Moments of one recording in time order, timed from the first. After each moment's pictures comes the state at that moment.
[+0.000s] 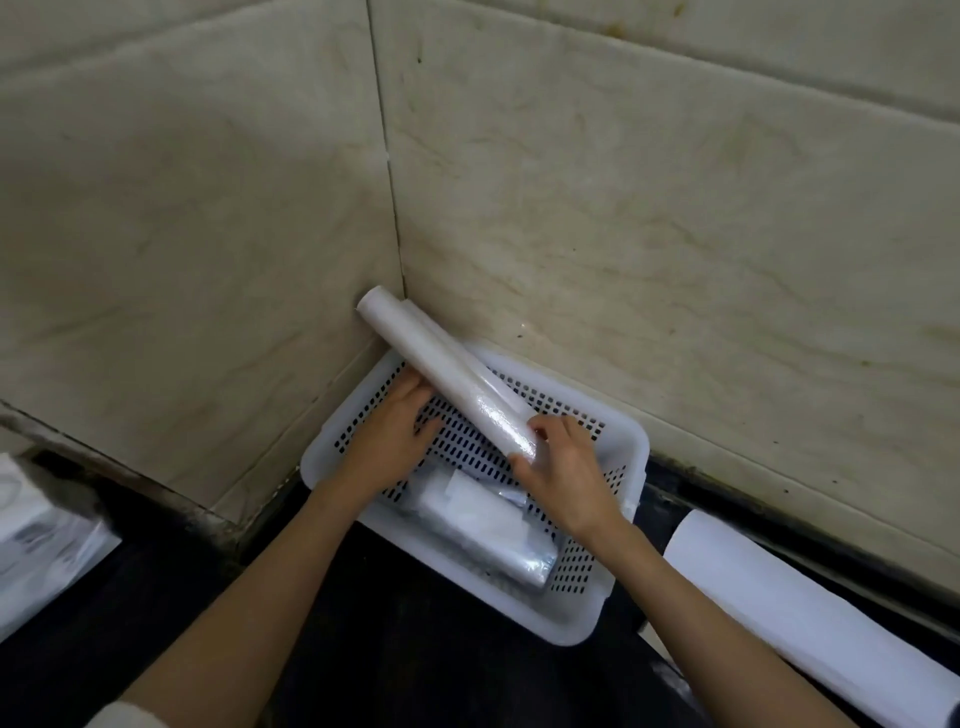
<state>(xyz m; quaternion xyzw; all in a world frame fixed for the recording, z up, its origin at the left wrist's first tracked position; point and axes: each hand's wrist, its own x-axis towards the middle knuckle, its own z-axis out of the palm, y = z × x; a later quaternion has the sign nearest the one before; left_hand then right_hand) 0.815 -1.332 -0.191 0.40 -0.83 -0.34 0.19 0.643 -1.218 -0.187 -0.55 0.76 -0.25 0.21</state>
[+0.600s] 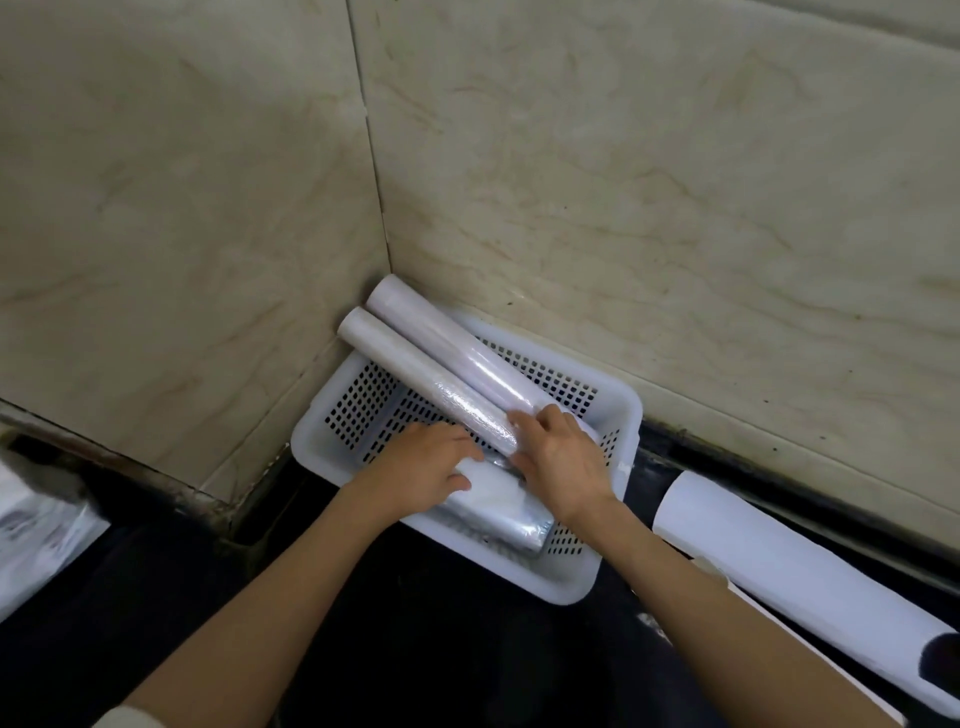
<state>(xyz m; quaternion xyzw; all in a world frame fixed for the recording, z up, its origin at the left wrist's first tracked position) 0.805 -1.293 -0.202 0.29 -0.92 -0.25 -0.08 0.646 -1.205 -0.210 -0.63 0.76 -0.10 0.10</state>
